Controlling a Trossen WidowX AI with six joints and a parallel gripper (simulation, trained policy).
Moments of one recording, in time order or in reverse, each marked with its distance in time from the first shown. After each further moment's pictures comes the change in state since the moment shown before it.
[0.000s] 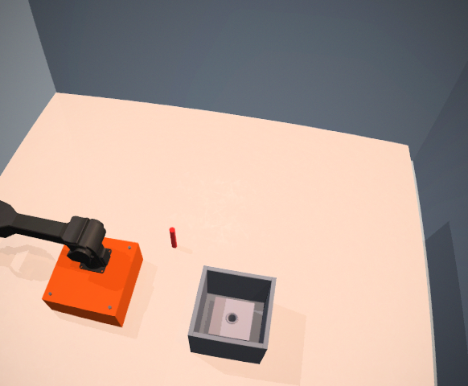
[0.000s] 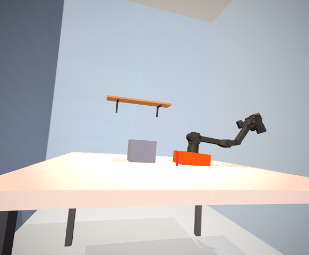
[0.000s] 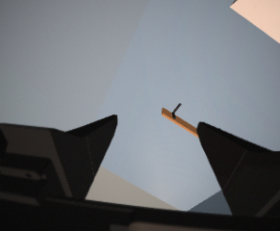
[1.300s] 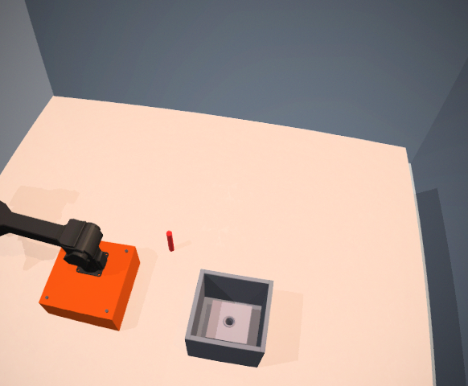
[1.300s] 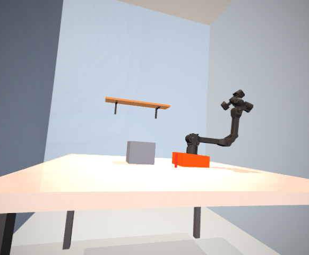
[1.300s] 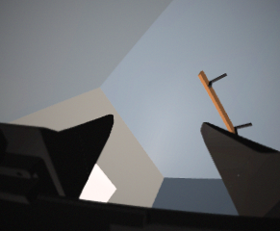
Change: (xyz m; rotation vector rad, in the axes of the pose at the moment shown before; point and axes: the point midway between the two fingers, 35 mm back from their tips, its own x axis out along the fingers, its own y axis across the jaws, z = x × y) arm -0.024 -0.034 -0.220 -0.351 0.281 0.320
